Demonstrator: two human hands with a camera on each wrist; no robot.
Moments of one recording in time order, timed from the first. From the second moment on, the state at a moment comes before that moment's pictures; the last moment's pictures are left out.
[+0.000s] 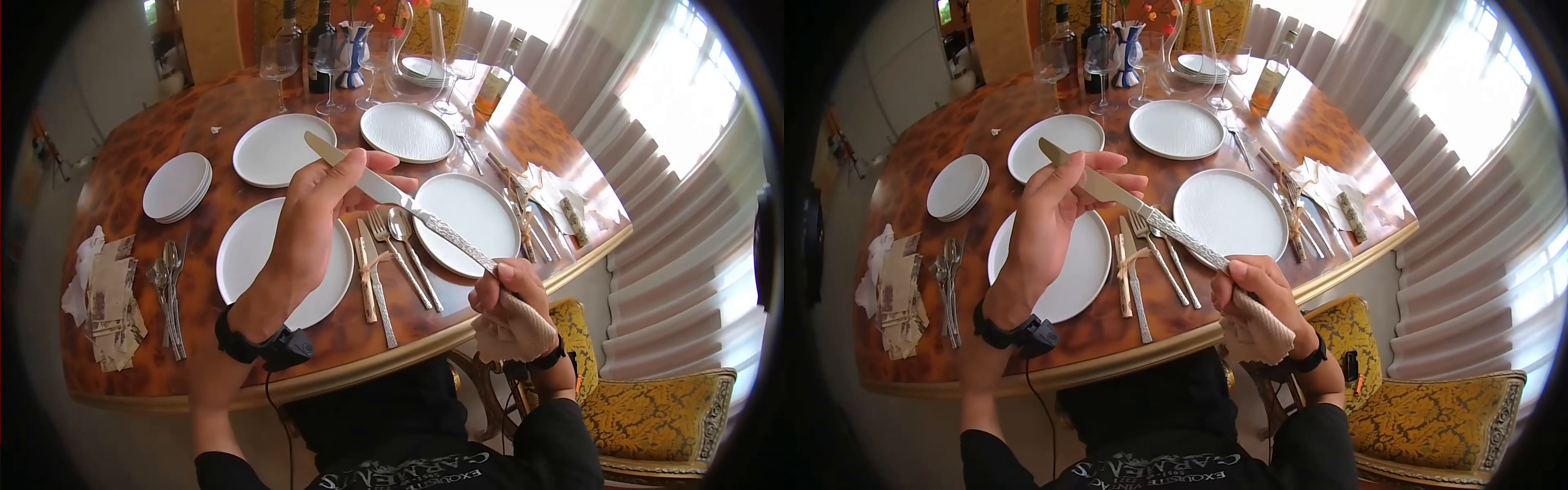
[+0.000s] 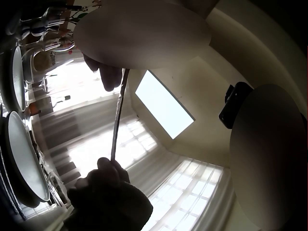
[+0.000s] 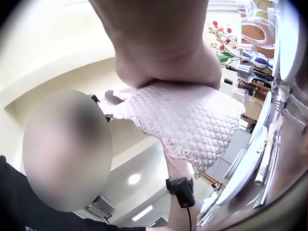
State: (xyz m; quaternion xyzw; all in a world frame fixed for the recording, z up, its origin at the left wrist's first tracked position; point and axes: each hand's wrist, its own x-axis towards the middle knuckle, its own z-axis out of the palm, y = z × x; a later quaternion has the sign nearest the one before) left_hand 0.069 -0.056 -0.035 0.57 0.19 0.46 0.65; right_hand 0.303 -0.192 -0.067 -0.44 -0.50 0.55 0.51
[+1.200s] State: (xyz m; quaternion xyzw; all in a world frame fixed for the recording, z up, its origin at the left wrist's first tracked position) left_hand -0.090 -0.025 -0.119 0.40 0.31 0.66 0.56; right_hand 0.558 -0.198 -0.144 -0.48 -0.29 0.46 0.69
